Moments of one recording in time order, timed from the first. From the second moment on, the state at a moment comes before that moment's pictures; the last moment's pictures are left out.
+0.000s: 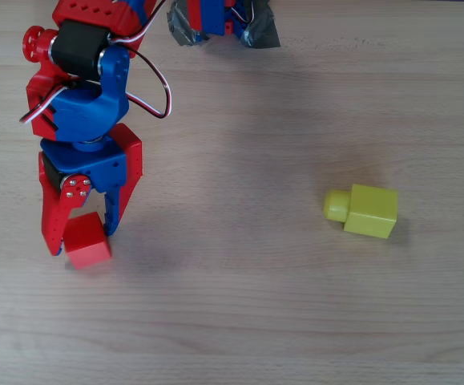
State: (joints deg) arm 19.6 56.5 70.8 51.7 35.4
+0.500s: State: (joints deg) arm 18.5 57.1 72.6 50.1 37.1
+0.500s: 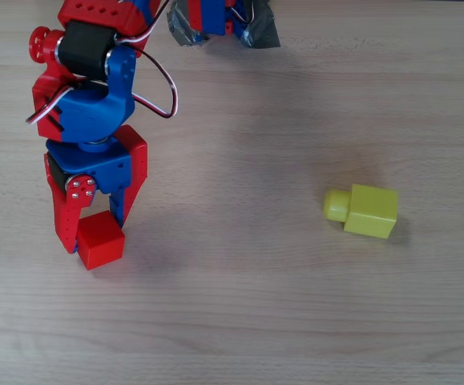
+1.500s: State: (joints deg) arm 6.8 92.4 90.7 54.4 30.6
